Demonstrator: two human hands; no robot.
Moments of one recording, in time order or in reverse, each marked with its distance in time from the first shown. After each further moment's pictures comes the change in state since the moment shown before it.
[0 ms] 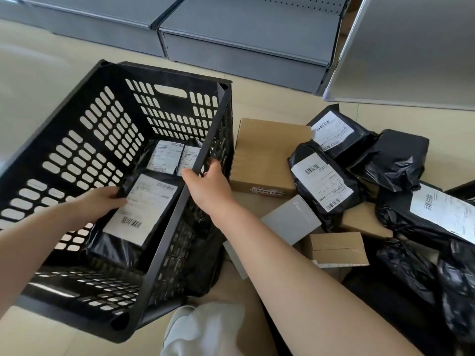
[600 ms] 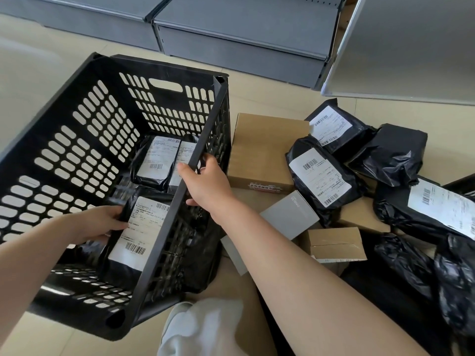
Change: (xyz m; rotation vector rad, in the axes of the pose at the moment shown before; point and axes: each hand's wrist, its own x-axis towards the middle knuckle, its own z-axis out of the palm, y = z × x) left_hand -0.006 -0.023 0.027 0.043 -0.226 -0.100; right_hand 0.002 0.004 0.003 -0.013 -0.005 -0.028
